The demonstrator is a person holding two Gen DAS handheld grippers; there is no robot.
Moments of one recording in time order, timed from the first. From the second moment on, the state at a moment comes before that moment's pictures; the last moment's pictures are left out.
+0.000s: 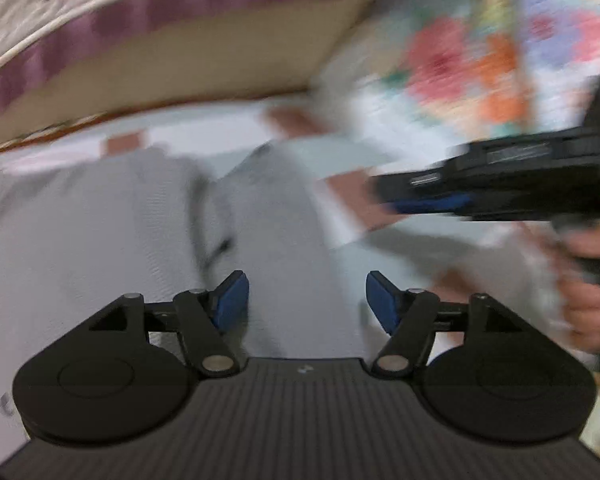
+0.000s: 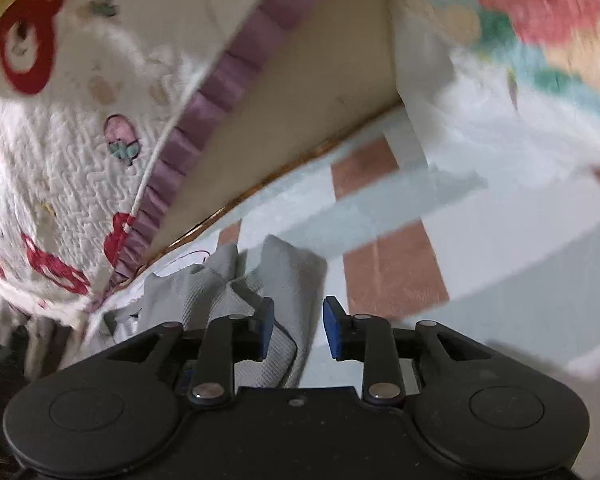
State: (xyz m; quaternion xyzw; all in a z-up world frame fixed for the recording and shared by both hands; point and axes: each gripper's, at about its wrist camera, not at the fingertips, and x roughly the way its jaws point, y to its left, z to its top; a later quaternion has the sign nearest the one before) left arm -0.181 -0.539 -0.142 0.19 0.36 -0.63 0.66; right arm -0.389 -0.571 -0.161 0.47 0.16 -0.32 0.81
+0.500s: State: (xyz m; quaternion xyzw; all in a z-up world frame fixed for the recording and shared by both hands) left arm -0.191 -0.498 -0.139 0.09 0.36 -0.74 0.56; right arm -0.382 -0.596 -0.193 0.61 0.15 -0.22 0.75
